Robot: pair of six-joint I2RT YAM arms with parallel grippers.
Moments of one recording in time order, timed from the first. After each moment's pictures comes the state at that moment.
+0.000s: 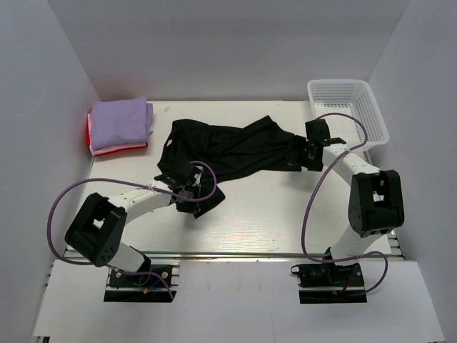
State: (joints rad) left arm -0.58 1.48 0.77 -0.48 0.00 -0.44; right arm 0.19 1.66 1.13 -0.47 0.03 0.37
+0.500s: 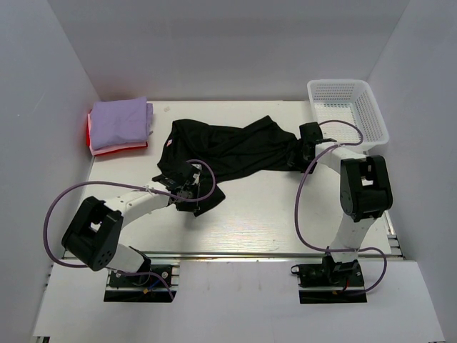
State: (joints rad) left arm -0.58 1.43 0.76 -0.48 -0.02 -0.46; right arm 0.19 1.84 1.16 -0.40 0.11 0.57
